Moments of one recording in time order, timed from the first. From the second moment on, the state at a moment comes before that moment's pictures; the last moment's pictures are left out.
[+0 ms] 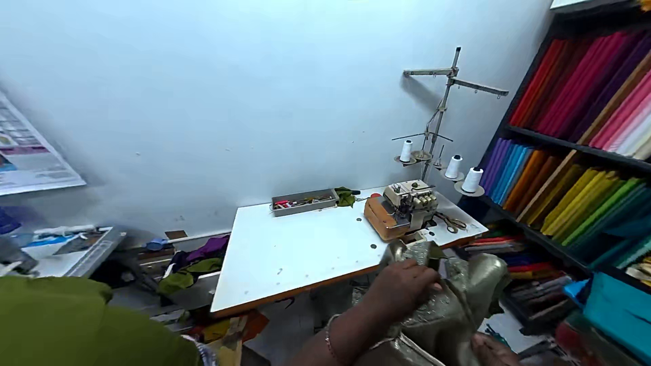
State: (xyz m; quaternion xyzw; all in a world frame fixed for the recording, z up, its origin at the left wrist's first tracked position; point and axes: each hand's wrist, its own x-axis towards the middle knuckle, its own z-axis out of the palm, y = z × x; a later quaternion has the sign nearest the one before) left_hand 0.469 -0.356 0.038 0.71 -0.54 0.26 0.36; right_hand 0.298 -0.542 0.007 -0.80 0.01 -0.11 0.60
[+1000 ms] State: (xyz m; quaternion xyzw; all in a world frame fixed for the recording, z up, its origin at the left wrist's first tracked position) left_hand 0.813 -0.274 -0.030 0.87 -0.05 -0.23 0.44; right_hand 0.789 -0.430 -0.023 -0.68 0.14 0.16 0.71
